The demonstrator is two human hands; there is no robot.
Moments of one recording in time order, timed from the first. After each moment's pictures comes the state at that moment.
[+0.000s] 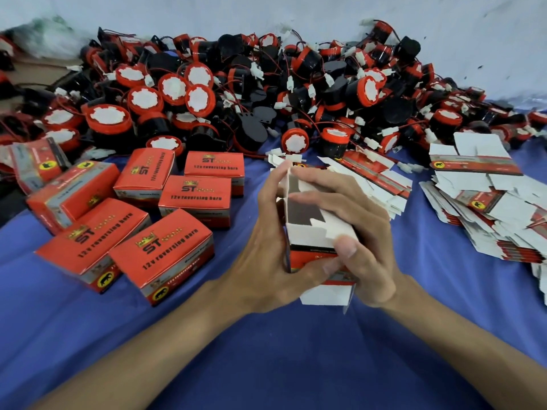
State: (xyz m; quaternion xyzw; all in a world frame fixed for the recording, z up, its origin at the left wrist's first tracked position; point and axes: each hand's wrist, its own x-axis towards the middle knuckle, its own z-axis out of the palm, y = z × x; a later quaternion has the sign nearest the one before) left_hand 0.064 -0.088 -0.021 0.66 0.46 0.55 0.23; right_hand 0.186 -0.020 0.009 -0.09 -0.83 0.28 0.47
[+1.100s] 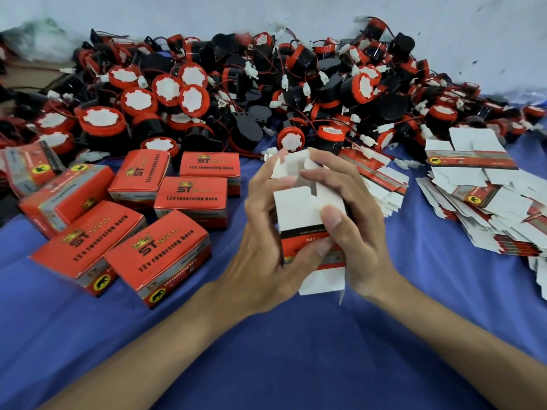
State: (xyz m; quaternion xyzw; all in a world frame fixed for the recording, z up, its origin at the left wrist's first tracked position) left_hand 0.070 -0.081 -0.022 0.66 0.40 0.63 0.11; right_hand 0.185 -0.020 0.005 -0.16 -0.79 0.35 0.48
